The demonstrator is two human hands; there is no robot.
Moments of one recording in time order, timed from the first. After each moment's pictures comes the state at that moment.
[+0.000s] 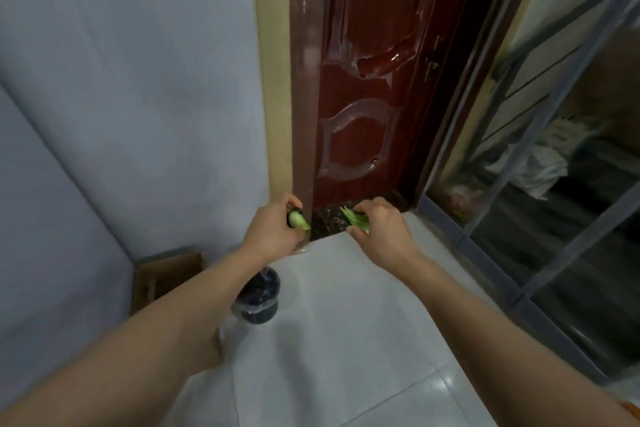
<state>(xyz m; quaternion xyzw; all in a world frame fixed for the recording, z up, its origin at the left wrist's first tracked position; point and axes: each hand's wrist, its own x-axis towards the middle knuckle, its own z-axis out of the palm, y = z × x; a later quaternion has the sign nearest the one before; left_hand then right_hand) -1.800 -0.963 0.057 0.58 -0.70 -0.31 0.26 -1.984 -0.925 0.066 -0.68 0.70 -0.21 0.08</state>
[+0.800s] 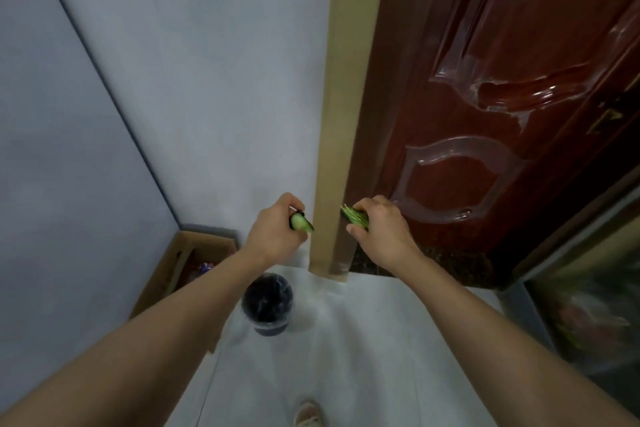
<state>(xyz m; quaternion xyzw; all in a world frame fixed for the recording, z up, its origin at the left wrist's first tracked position) -1.883 -1.155 0.028 0.75 -0.52 -0.26 0.32 -2.060 -1.210 0.050 -0.83 0.52 -0.14 0.16</state>
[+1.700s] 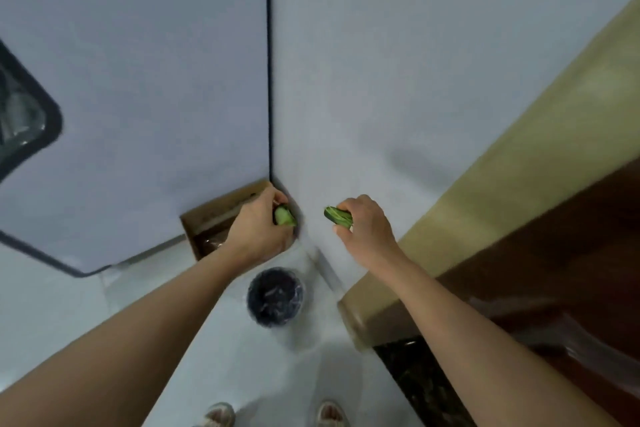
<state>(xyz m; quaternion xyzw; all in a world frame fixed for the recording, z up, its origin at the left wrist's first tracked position) -1.811 -1.289 -0.027 0.90 -0.14 -0.16 0.38 -1.883 -1.461 -0.023 -0.97 0.12 -0.02 0.21</state>
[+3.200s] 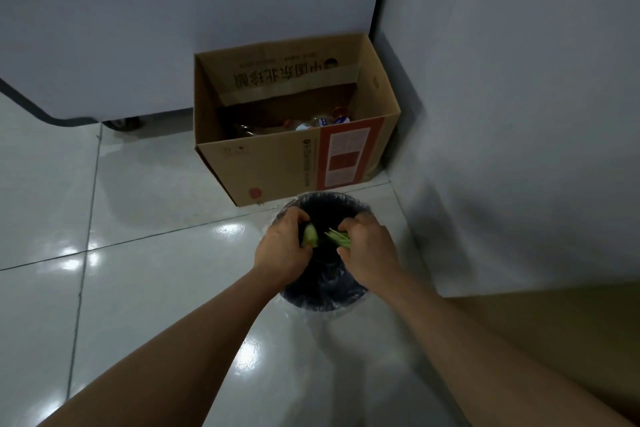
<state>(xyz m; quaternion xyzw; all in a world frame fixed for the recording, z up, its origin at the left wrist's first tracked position) -1.790 -1.290 -0.632 0.94 0.05 -0.16 0.31 -1.792 -1.438 -0.628 -0.97 -0.06 0.14 0.17</state>
